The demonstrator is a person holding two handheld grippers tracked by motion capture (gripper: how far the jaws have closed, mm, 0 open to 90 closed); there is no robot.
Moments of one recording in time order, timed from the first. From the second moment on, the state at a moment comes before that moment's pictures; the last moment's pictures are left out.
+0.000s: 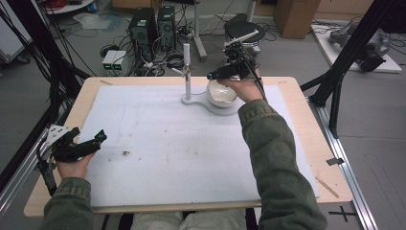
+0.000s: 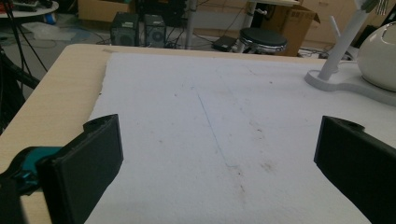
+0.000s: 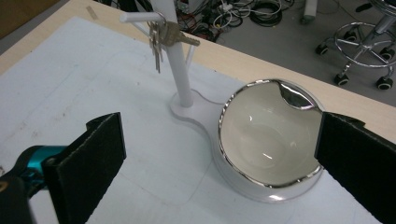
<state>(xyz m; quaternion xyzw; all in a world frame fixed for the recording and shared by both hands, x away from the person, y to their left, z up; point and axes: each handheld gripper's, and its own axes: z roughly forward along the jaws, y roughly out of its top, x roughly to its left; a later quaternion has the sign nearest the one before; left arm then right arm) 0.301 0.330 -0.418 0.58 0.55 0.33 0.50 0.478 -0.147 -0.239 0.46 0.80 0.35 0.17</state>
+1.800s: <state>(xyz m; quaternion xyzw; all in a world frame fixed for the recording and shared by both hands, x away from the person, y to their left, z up) 0.301 0.330 -0.418 0.58 0.55 0.33 0.50 0.387 -0.250 -0.320 0.49 0.75 0.38 0.20</state>
